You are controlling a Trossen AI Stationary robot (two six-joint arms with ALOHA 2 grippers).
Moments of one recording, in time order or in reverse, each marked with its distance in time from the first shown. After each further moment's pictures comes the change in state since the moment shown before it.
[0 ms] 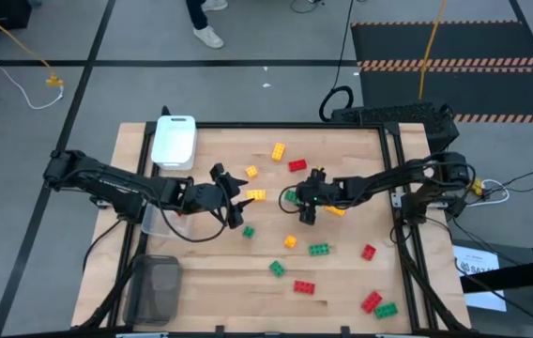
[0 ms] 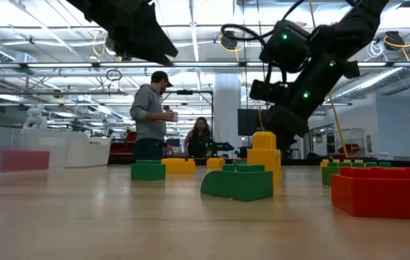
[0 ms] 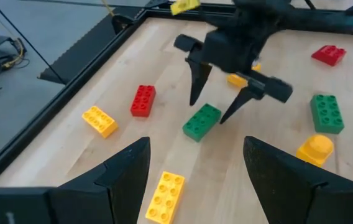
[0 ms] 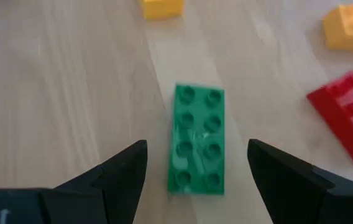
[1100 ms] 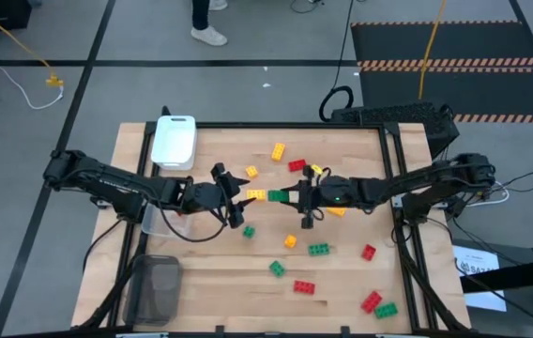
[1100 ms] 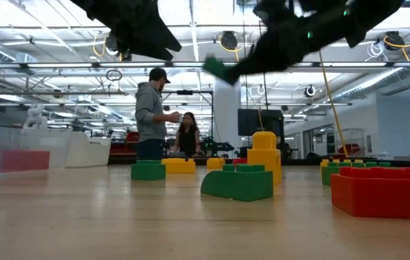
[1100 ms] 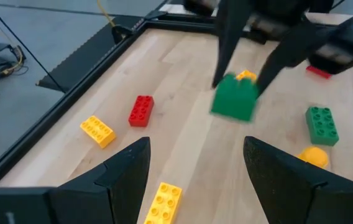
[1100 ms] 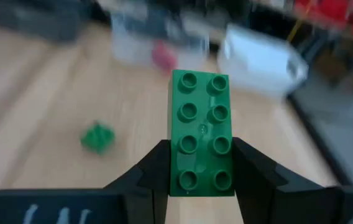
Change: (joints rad) left arm 0.000 0.000 0.000 0.047 0.008 0.016; right arm 0.112 -0.234 -0.002 0.360 -0.054 -0.350
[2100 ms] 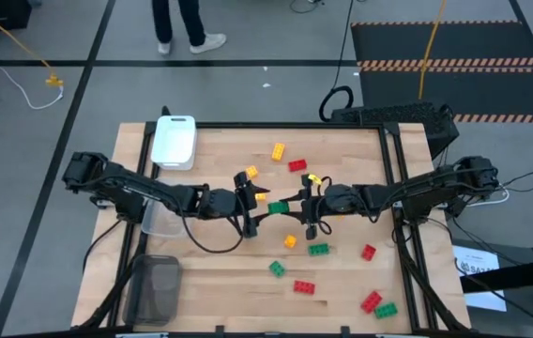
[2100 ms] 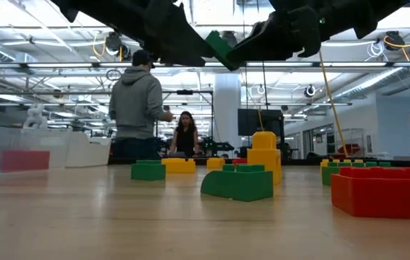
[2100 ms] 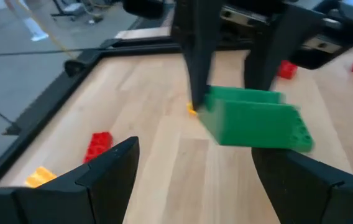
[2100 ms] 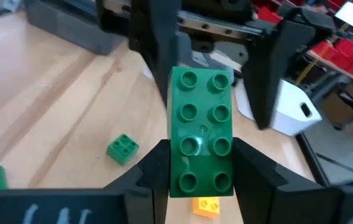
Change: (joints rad) left arm -0.008 0.203 0.000 0.321 0.133 0.199; right arm 0.049 -0.009 0.001 -0.008 -0.021 -0.098
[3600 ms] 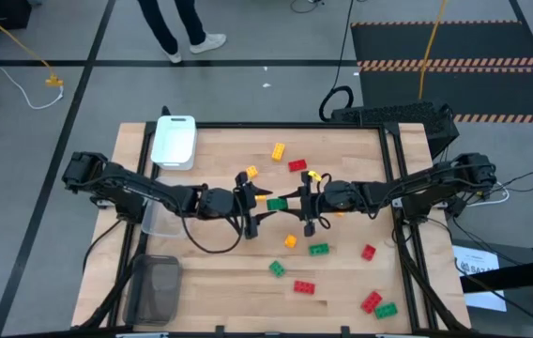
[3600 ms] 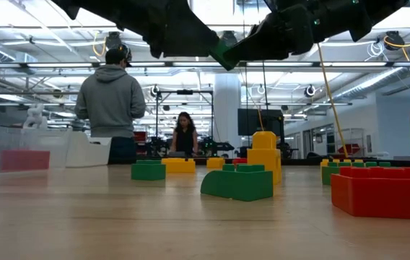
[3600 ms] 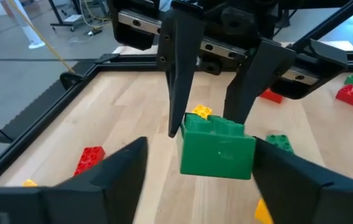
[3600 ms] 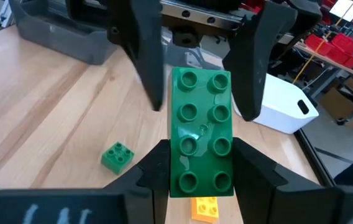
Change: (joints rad) left arm 0.007 -0.001 0.001 0.071 -0.001 -0.037; right arm 0.001 0.011 0.000 0.037 -0.004 0.030
